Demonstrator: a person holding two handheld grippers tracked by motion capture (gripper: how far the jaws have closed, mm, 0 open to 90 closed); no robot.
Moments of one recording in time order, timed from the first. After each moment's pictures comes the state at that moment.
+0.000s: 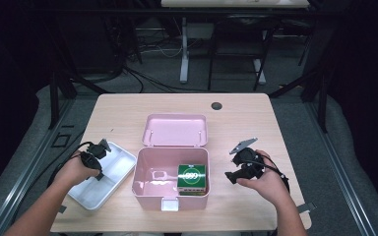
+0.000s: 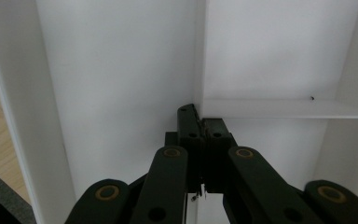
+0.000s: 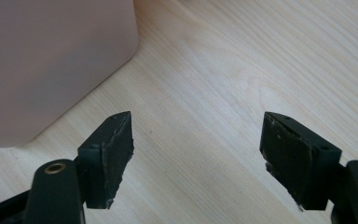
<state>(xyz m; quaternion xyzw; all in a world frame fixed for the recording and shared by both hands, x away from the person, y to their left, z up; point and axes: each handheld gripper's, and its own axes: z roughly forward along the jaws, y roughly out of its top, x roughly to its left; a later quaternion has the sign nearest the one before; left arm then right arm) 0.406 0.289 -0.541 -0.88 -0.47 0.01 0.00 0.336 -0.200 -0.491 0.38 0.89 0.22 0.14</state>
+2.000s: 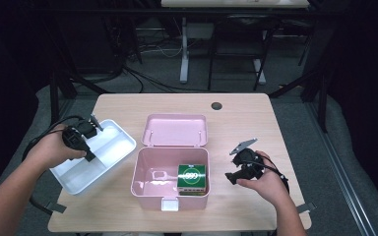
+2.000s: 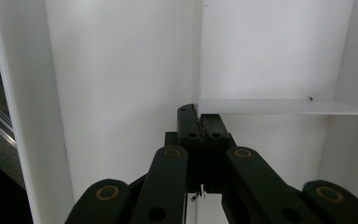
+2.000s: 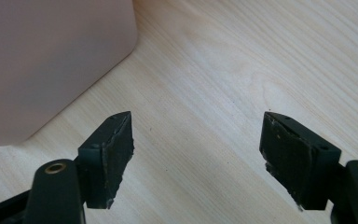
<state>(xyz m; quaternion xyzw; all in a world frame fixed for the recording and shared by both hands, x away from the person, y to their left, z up) 0.387 0.266 -0.404 -0.92 -0.38 -0.02 -0.03 0.337 -0.201 -0.495 0.38 0.89 0.21 0.14</state>
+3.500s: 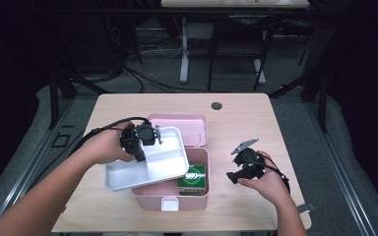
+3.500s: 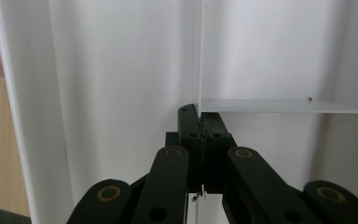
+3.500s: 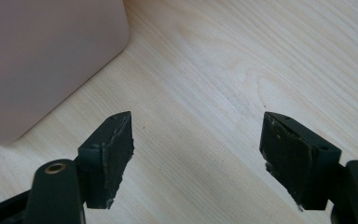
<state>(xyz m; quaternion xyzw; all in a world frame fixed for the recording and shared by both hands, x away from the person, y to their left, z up) 0.367 0.113 -0.384 -0.99 -0.10 -0.04 -0.03 0.339 -0.205 -0.498 0.39 0.89 0.21 0.14</state>
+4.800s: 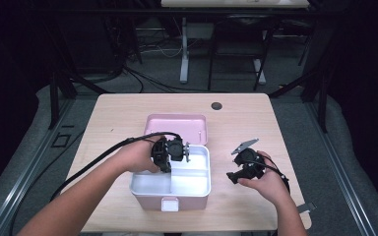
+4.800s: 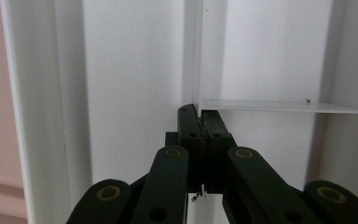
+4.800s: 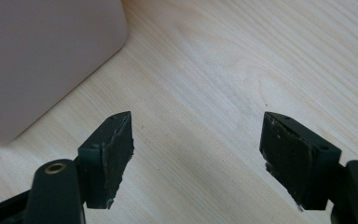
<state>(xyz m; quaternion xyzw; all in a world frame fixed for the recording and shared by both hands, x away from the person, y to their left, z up) 0.357 0.051 -0.424 -1.00 0.00 -0.02 -0.03 0.341 -0.206 -0.503 0.39 0.88 0.22 0.14</state>
